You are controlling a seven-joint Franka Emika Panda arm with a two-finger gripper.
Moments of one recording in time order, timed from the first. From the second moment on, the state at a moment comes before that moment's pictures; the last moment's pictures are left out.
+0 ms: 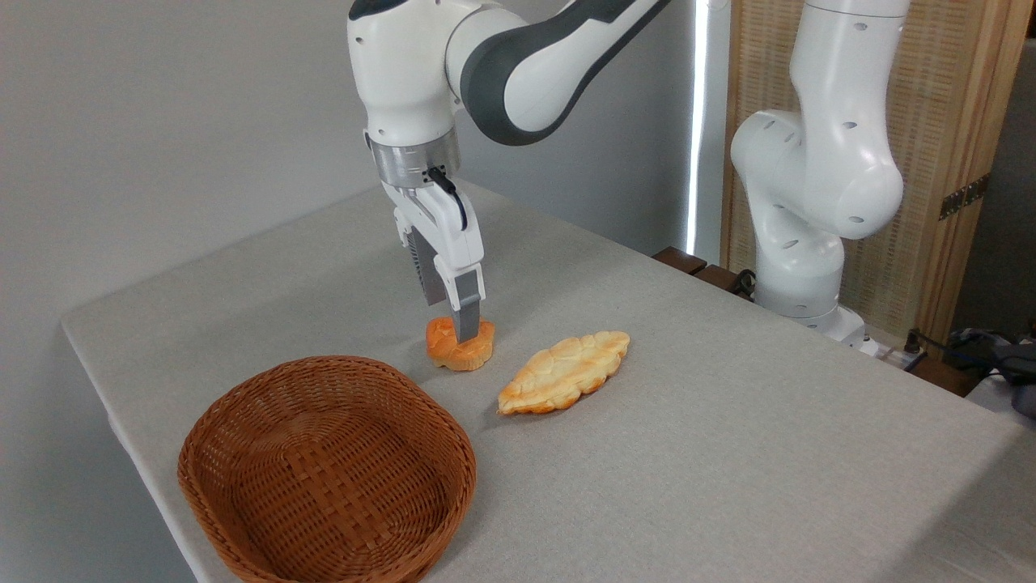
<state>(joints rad) -0.33 -0.19 -0.01 -2.23 -0.11 2.04 0.67</state>
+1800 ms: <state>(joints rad) -0.34 -0.18 -0.04 -2.30 -0.10 2.12 0.71</state>
